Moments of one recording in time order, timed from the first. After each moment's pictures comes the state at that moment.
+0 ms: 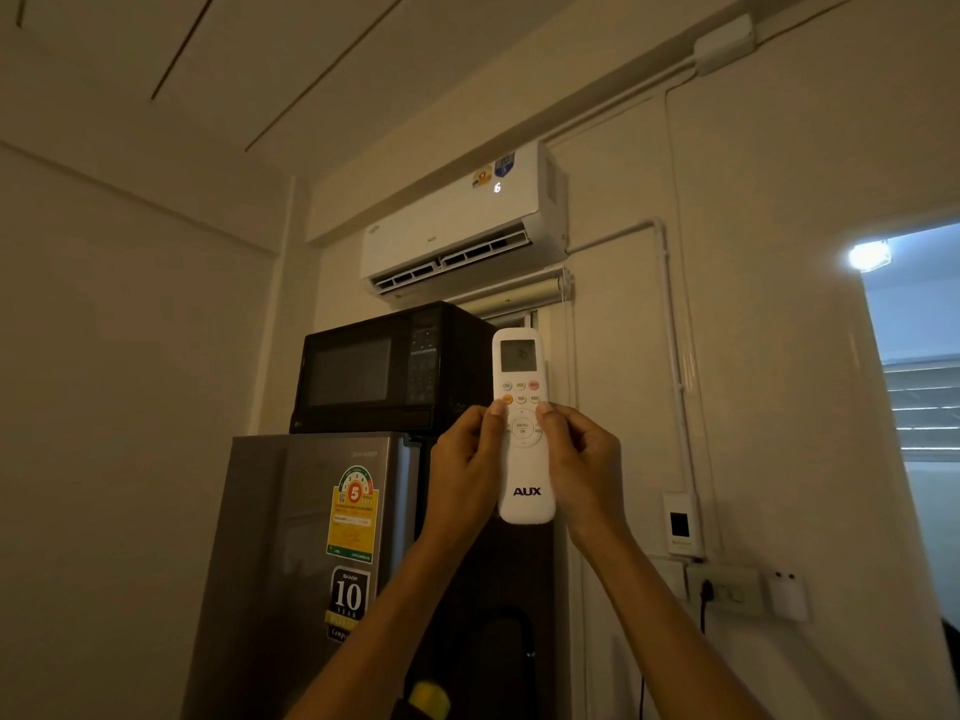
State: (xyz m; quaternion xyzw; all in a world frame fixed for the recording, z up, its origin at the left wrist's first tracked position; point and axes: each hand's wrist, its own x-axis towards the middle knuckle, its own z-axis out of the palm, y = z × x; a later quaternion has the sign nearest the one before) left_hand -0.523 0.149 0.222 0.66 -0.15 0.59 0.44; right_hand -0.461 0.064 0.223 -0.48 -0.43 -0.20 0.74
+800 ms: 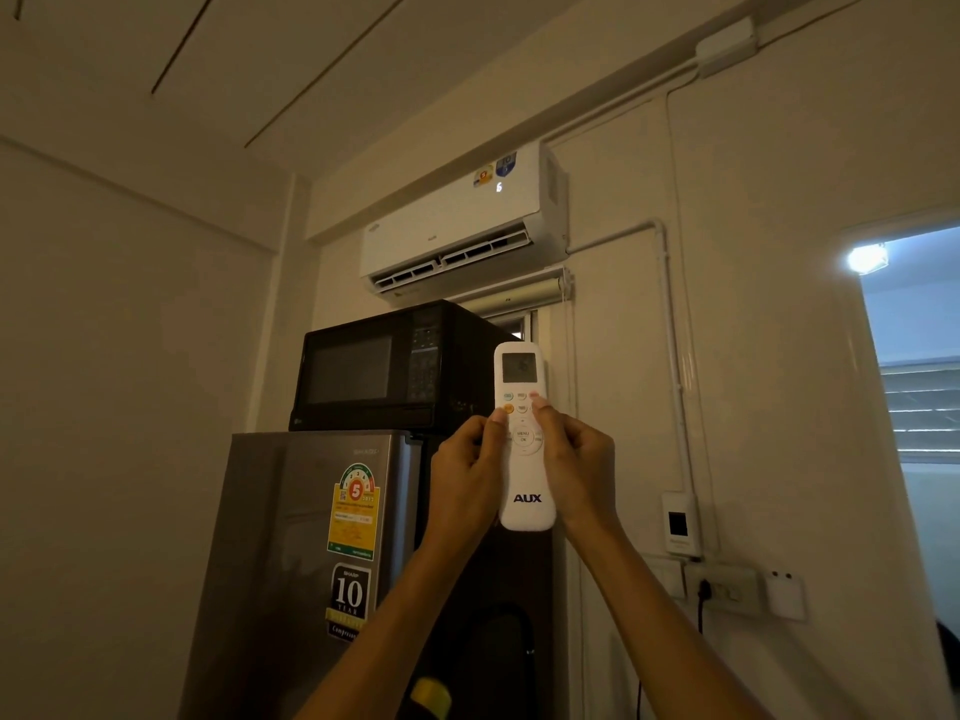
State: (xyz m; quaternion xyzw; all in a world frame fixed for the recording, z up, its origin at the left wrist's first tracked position) left_hand -0.523 0.155 0.214 0.67 -0.12 0.57 0.46; right_hand -0.458 0.076 0.223 -0.51 -0.40 -0.19 0.74
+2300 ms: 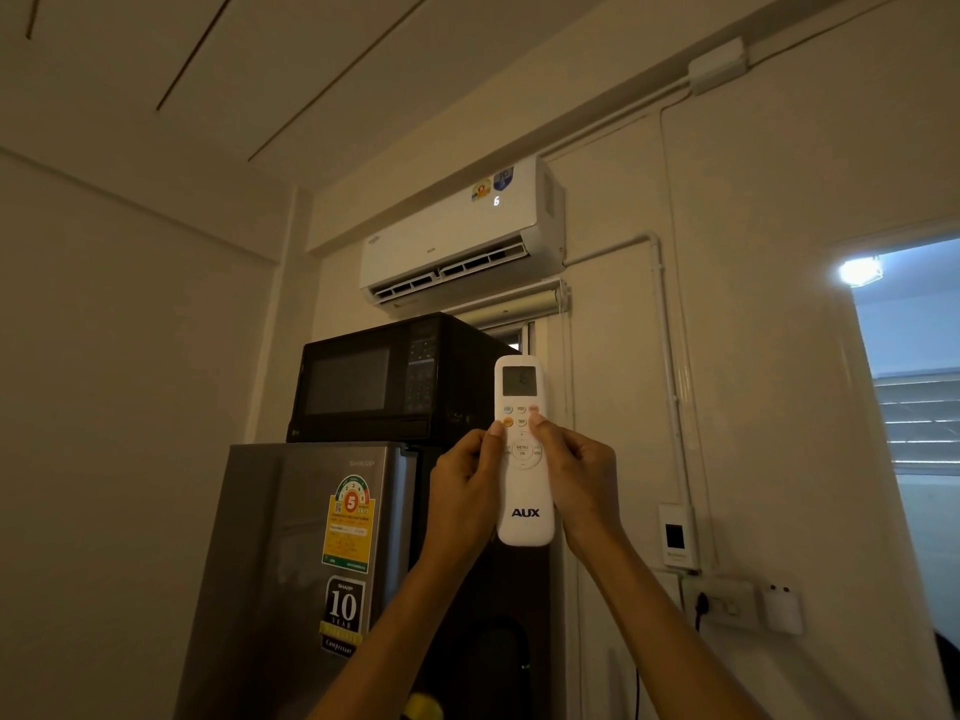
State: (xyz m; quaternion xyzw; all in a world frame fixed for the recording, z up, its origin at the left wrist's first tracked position) left_hand -0.521 0.147 0.213 0.67 -0.14 0.56 0.47; right_hand -0.457 0.062 0.225 -0.49 -0.43 -0.14 0.75
